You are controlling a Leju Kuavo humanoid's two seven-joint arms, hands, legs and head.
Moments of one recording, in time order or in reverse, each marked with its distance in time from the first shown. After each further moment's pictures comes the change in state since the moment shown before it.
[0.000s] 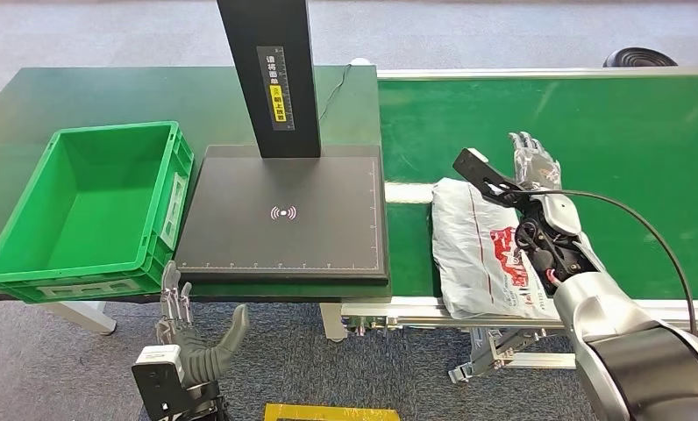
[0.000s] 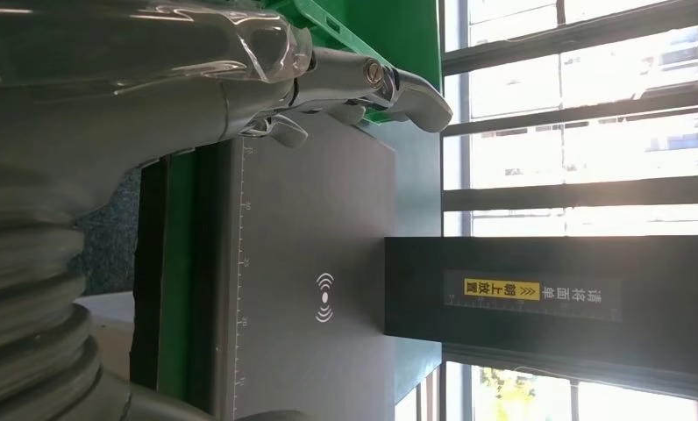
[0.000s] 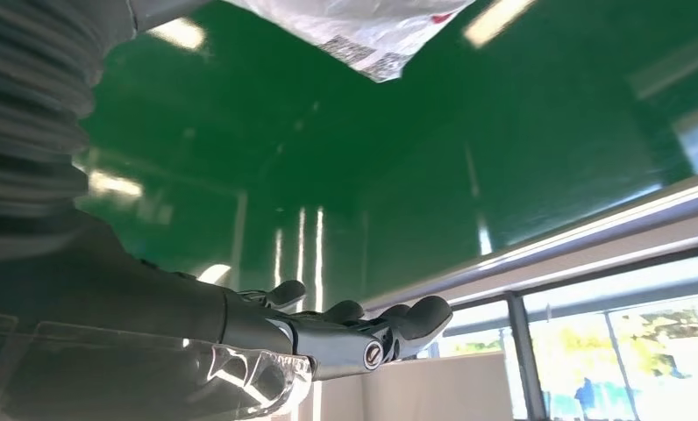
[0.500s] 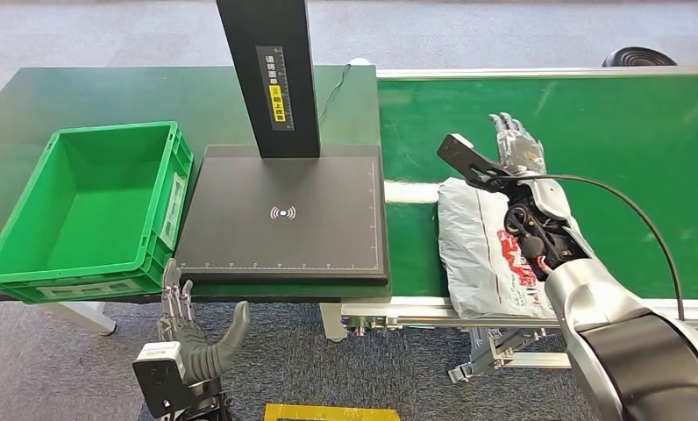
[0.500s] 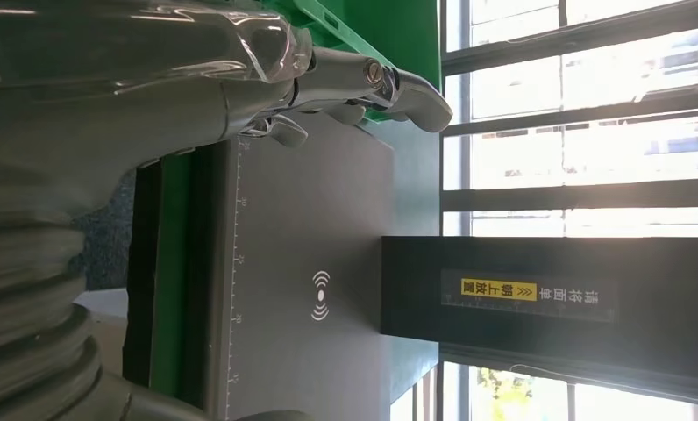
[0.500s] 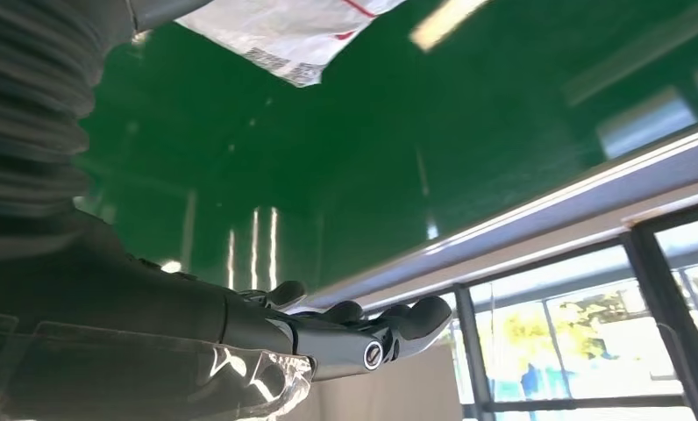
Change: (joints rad) left arm -0.007 -0.014 0.007 0.004 0.000 -0.004 0.000; right arm -0.045 0.041 0.025 -0.013 -0.029 0.020 -0.060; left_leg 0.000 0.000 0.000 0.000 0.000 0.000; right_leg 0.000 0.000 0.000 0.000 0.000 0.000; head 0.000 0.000
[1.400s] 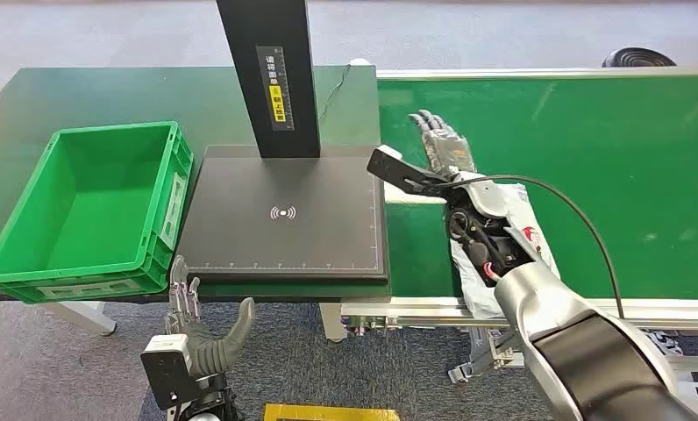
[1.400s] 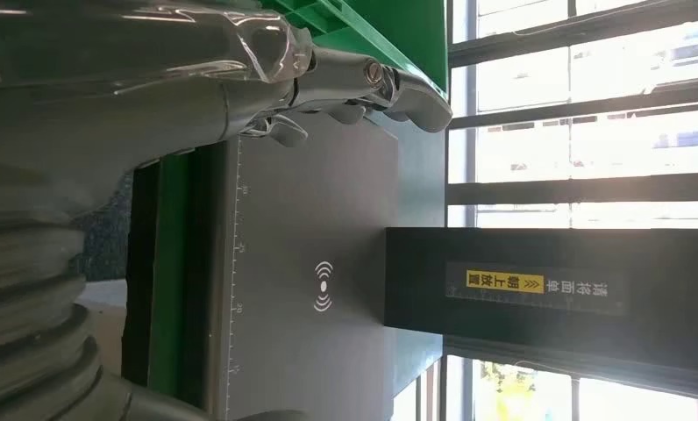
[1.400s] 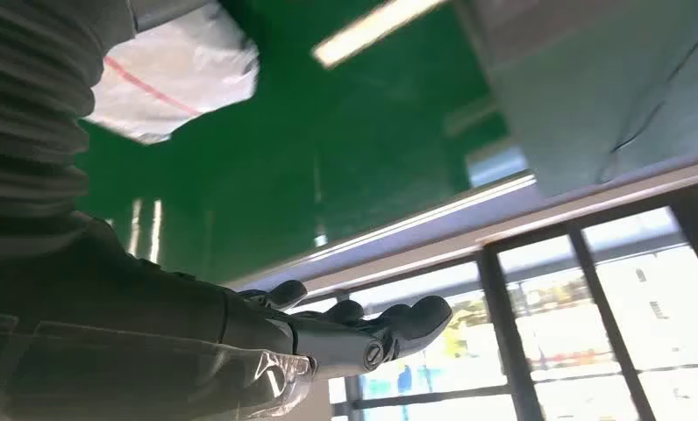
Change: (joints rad) left arm -0.018 -0.039 0.032 0.038 -0.019 -0.045 0.000; right arm -0.004 0.143 0.072 -0.068 0.029 0.041 -0.050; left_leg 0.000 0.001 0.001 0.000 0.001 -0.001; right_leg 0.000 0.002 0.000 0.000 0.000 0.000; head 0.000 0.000
